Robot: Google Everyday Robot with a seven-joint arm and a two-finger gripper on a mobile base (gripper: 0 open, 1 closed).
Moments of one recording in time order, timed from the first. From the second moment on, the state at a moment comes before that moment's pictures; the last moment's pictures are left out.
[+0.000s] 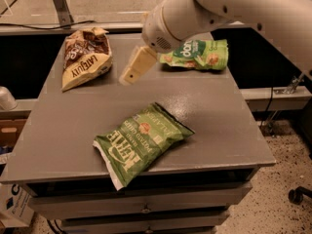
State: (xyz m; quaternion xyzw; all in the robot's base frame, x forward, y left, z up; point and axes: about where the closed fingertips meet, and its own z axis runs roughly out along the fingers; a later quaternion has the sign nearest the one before) arm 0.601 0.049 0.952 -0.61 0.66 0.13 0.41
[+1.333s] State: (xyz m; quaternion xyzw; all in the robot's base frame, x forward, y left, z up) arm 0.666 0.192 0.891 -0.63 0.63 0.22 0.38
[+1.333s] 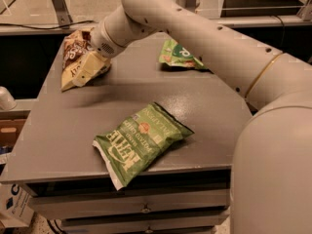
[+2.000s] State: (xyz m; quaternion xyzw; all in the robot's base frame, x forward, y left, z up) arm 0.678 0.220 0.864 -0.63 0.64 0.25 0.36
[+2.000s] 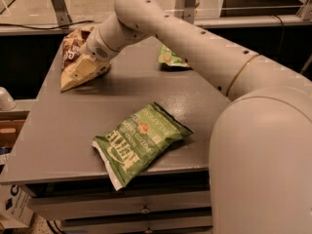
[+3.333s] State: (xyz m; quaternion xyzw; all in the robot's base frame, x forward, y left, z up) arm 0.655 0.171 0.924 -0.60 0.65 0.24 0.41
